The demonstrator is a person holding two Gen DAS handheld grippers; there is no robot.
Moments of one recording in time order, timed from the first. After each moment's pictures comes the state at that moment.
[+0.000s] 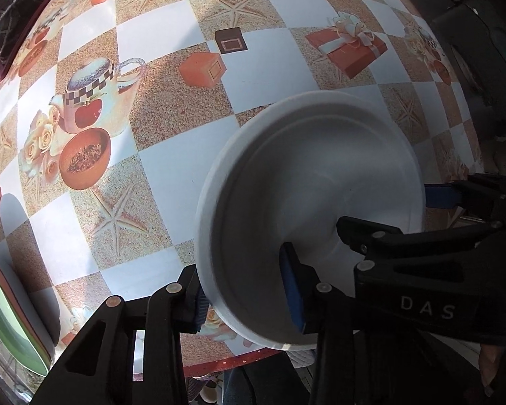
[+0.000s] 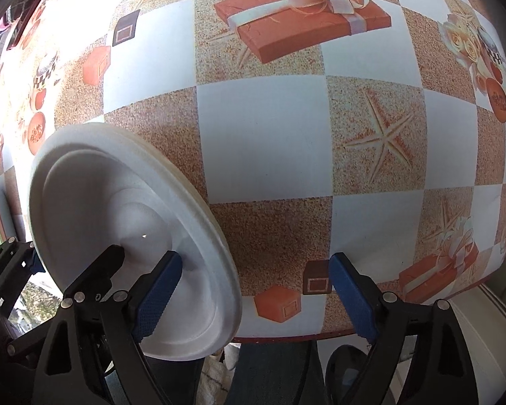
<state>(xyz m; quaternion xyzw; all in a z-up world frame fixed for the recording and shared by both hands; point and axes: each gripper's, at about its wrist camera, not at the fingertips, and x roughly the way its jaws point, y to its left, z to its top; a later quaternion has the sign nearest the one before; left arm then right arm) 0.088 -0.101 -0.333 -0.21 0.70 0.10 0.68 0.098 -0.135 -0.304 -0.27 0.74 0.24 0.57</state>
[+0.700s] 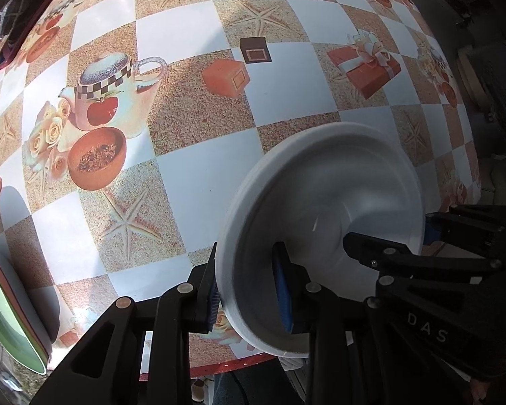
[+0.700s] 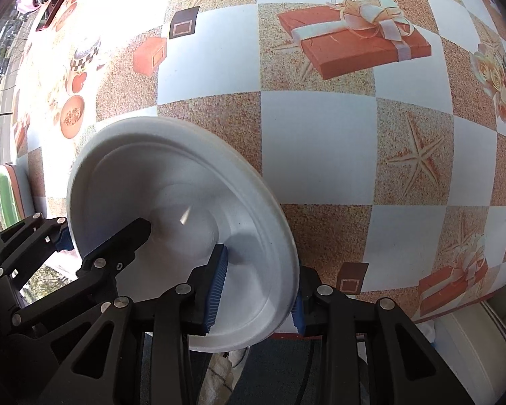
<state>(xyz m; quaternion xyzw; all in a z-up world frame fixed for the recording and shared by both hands) 0.085 -0.080 -0.338 -0.24 0.69 0.12 0.67 0.100 -0.122 -0.304 -0.26 0.75 0.28 0.55</state>
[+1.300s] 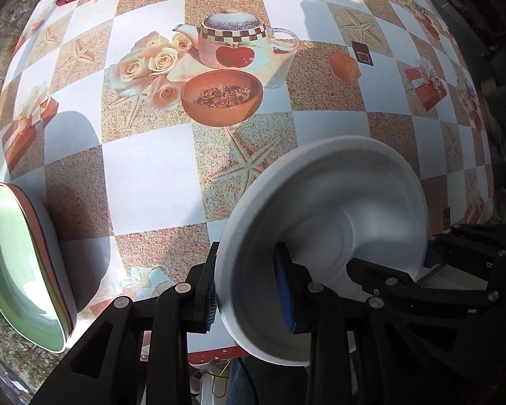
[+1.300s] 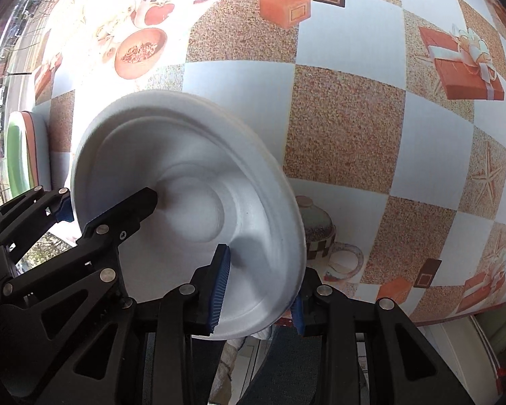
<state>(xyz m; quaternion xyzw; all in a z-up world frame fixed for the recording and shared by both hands) -0.008 -0.027 -0.332 -0.28 0.68 0.18 0.66 0.025 -0.061 -0.318 -0.31 0.74 0.33 0.50</state>
